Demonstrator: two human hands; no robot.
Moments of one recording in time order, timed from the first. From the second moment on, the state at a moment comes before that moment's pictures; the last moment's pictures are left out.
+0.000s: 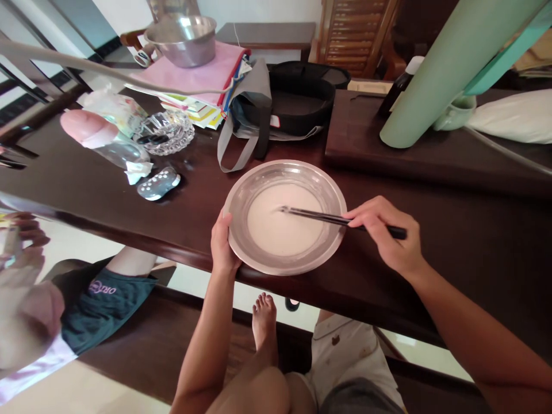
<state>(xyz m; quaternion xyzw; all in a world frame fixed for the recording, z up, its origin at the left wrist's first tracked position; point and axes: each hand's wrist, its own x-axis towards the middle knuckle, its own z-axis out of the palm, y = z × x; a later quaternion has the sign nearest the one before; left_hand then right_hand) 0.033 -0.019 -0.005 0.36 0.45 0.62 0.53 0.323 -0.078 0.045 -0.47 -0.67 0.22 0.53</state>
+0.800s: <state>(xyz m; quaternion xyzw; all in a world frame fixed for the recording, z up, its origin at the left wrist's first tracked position) 0.032 -0.019 -0.007 0.36 0.43 0.62 0.55 0.324 -0.077 0.043 -0.45 -0.61 0.23 0.62</state>
